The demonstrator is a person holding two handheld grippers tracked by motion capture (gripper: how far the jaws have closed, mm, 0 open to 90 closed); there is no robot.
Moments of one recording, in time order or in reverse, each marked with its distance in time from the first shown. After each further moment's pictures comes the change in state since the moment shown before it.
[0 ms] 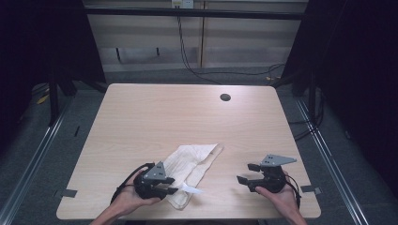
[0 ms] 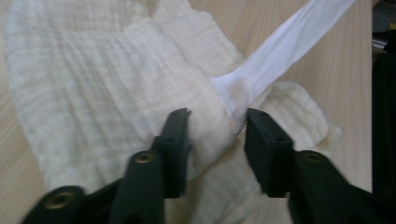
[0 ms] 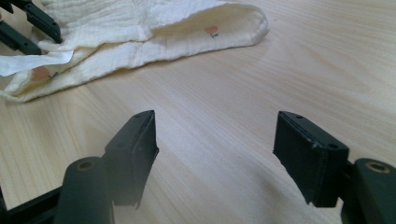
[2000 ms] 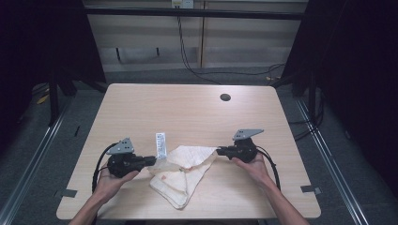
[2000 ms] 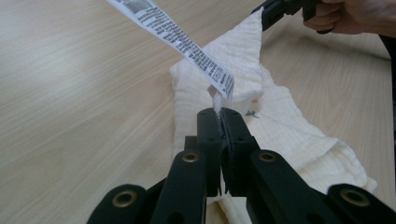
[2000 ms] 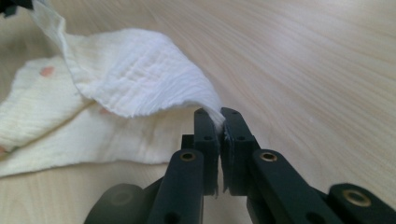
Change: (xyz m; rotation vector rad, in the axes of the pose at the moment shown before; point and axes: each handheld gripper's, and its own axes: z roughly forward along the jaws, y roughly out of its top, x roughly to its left) left arm 0.056 -0.016 -0.064 -0.249 0.118 -0.221; right arm -0.024 0.069 0.084 -0.015 0.151 -0.097
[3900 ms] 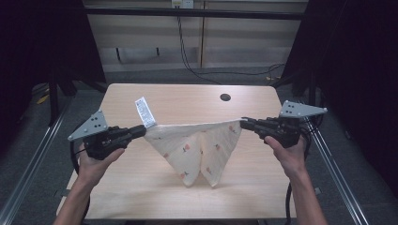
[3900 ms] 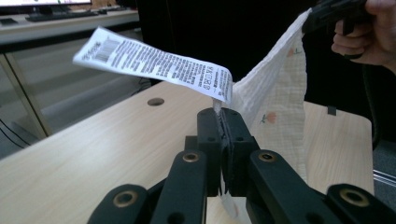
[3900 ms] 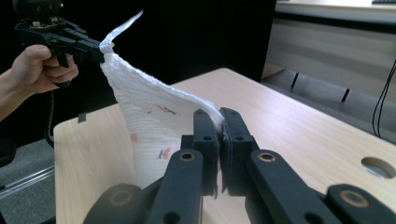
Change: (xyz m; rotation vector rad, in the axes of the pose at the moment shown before) left arm -0.029 0.092 -0.080 -0.311 0.073 0.163; right arm 0.042 0.091 -0.149 -0.334 -0.019 -0.088
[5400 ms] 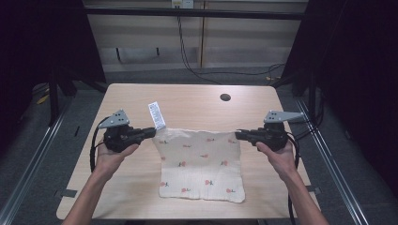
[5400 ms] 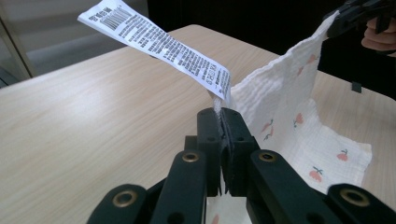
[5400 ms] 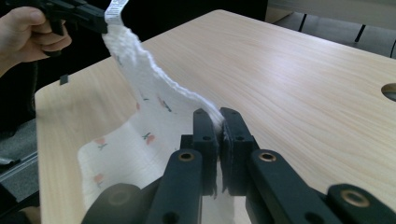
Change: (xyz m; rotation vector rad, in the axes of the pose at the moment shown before) left arm 0.032 -0.043 0.055 0.183 0.010 -0.135; right arm -0.029 -0.052 0.033 0.189 -0.002 0.110
